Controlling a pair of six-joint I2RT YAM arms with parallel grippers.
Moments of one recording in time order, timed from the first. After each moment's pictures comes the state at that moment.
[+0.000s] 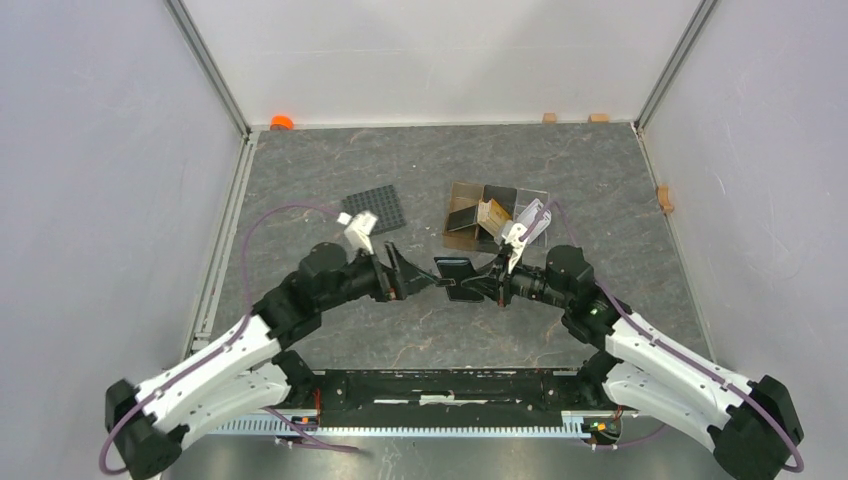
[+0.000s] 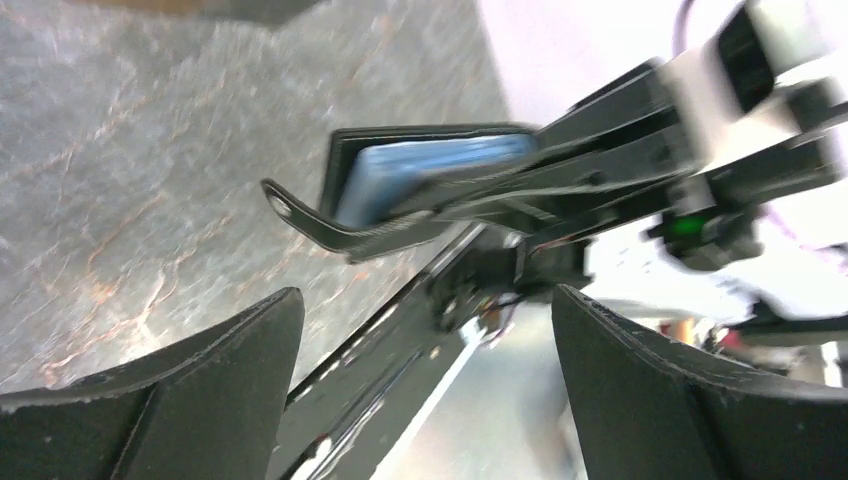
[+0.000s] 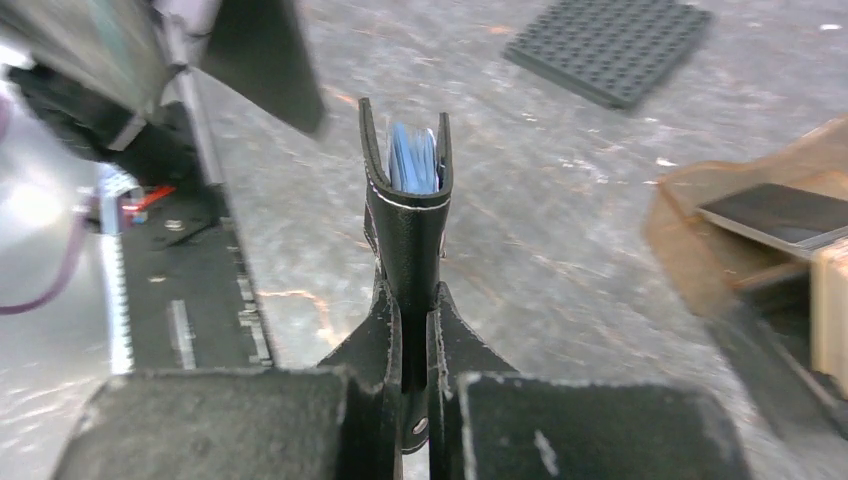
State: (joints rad) left arm -0.81 0.84 0.61 -0.12 0.21 -0.86; right arm 0.70 0.84 0.45 0.18 -0.49 0.16
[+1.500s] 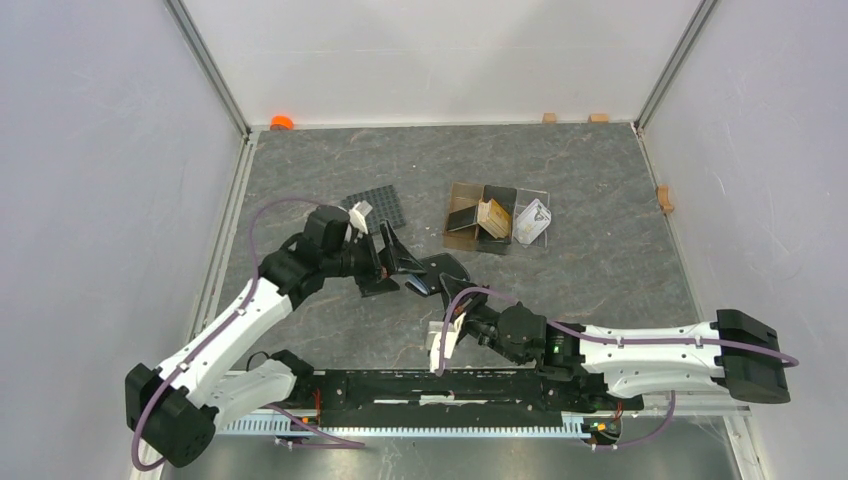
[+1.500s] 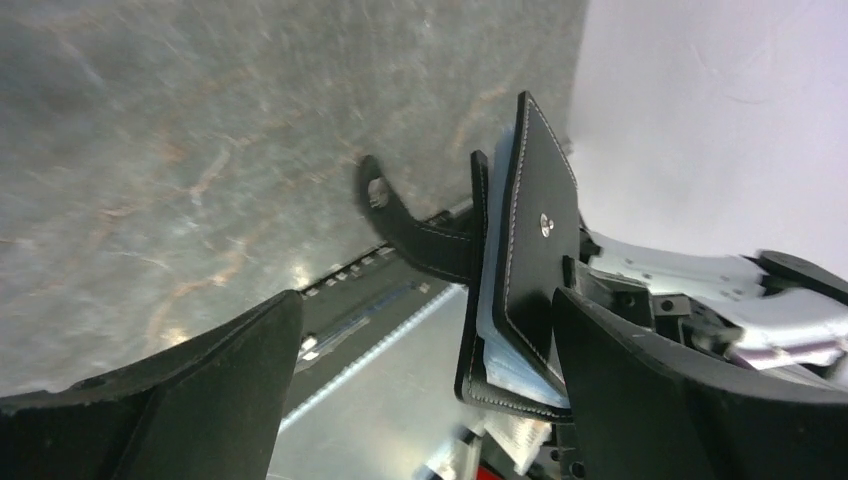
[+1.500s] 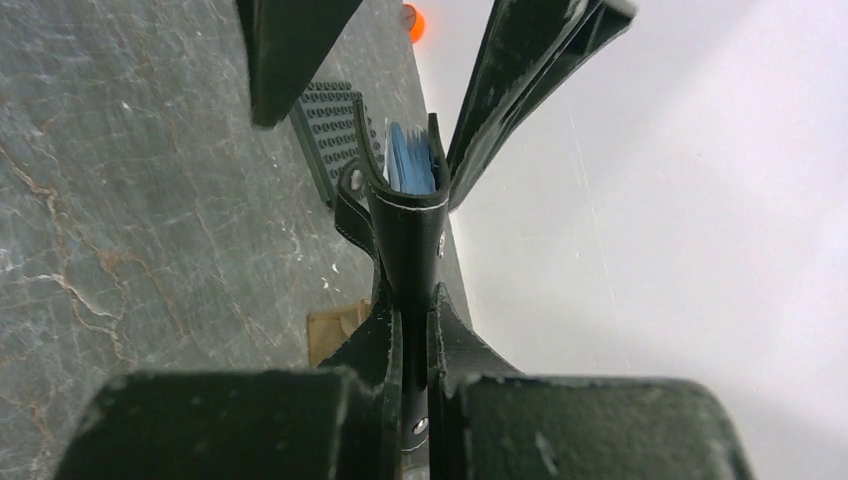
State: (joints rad) left arm -0.54 1.00 0.78 -0.46 0.52 -1.01; right arm 1.38 1.02 0.46 0.46 0.46 -1.04
